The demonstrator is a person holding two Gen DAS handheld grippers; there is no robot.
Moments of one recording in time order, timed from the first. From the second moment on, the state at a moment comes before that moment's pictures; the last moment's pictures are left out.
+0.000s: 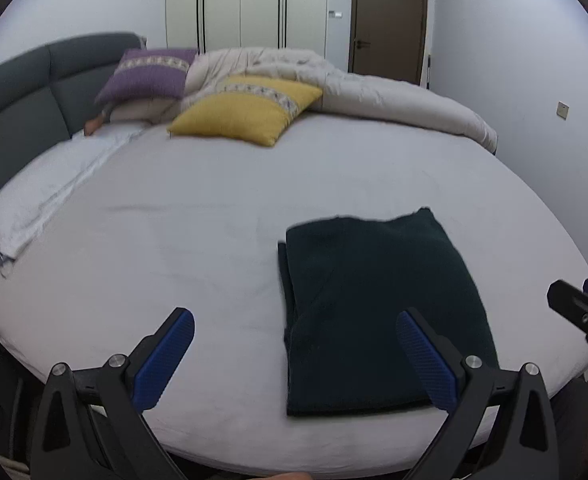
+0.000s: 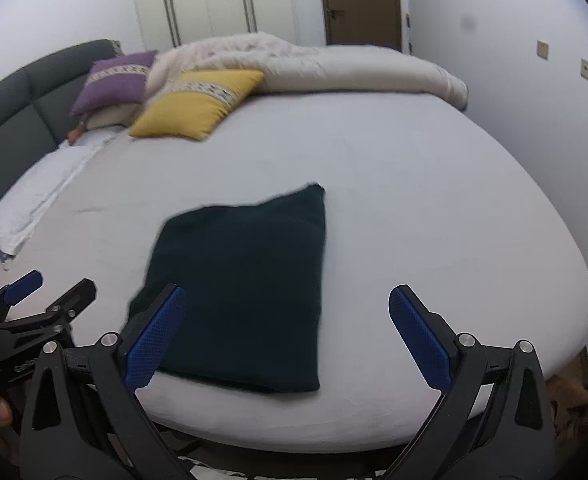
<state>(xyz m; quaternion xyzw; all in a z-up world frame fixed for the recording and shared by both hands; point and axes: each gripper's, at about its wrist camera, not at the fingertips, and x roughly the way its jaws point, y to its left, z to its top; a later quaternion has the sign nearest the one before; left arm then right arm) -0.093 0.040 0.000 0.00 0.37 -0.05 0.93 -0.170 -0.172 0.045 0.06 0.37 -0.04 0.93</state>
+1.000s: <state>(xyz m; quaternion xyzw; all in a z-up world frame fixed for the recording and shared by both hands) -0.086 0.045 -0.028 0.01 0.39 -0.04 0.92 -0.153 -0.163 -0.004 0.04 0.40 -0.05 0.92</state>
